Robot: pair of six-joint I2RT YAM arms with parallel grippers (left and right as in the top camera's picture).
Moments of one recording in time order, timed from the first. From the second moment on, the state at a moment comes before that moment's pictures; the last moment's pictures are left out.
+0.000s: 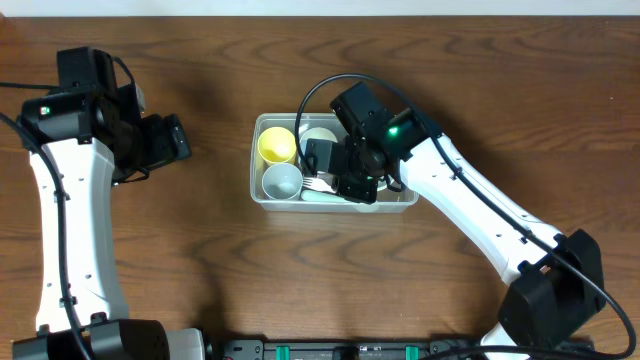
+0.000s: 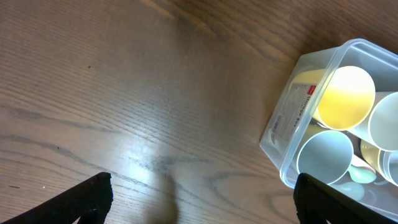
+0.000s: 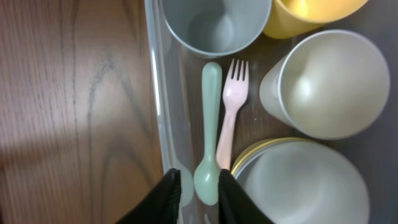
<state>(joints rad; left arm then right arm) 0.19 1.53 1.58 -1.35 0.10 -0.18 0.63 1.77 1.50 -1.01 -0.25 -0.72</state>
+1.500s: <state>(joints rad) 0.00 1.37 1.43 -1.13 0.02 0.01 0.03 1.50 1.46 -0.92 0.12 0.32</state>
